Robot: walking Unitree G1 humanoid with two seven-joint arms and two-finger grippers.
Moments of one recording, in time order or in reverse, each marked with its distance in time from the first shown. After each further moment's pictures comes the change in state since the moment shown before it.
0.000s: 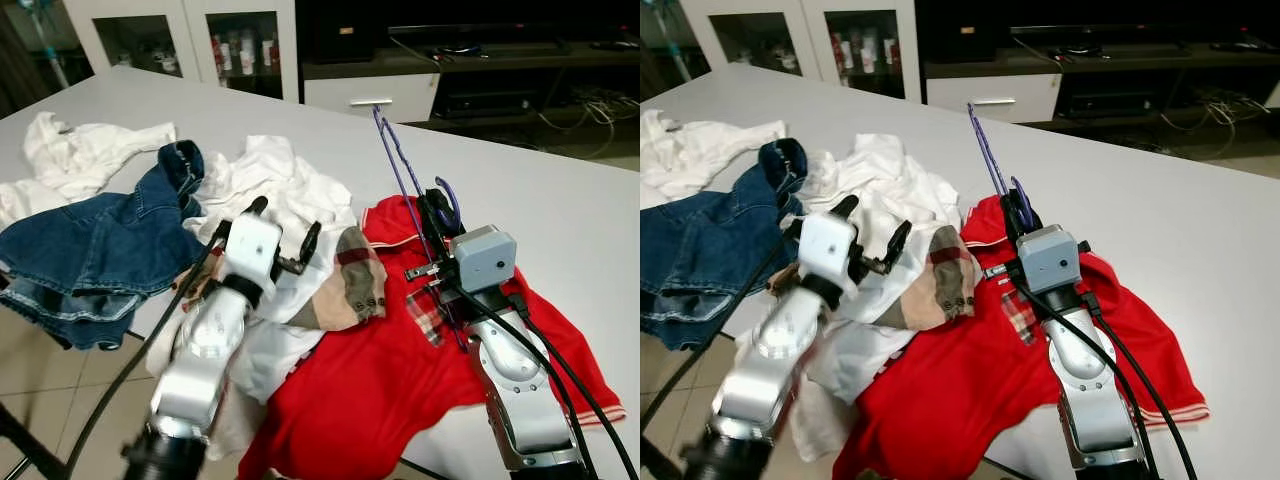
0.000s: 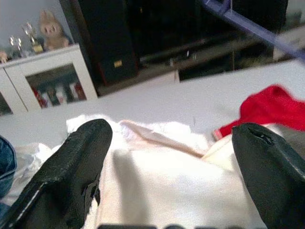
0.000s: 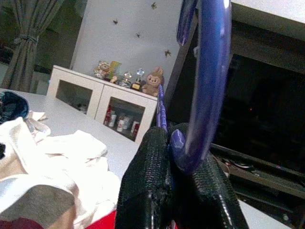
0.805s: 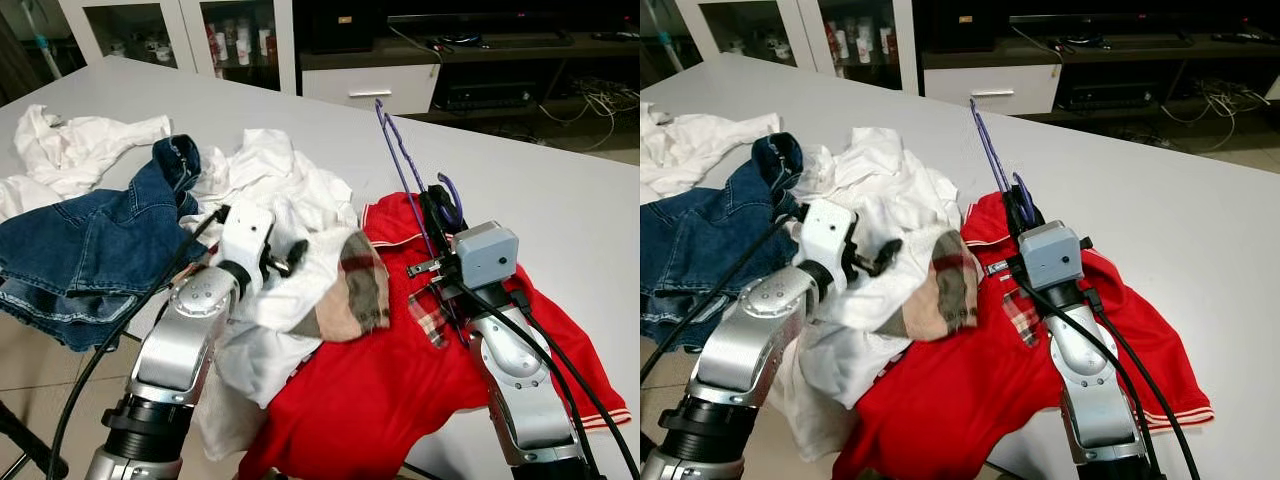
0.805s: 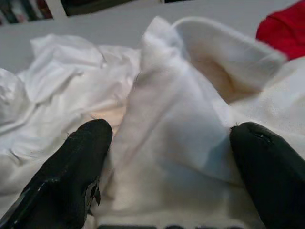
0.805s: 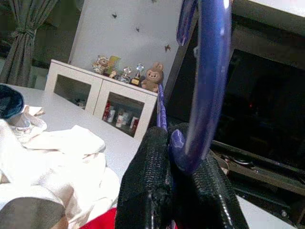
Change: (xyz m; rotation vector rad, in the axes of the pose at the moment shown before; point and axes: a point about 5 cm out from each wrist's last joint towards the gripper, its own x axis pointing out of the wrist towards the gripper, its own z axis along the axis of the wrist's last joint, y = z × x) left arm 0.005 0.013 -0.011 -0.090 0.304 -0.100; right arm 0.003 -0.003 0.000 -0.009 -0.002 -0.005
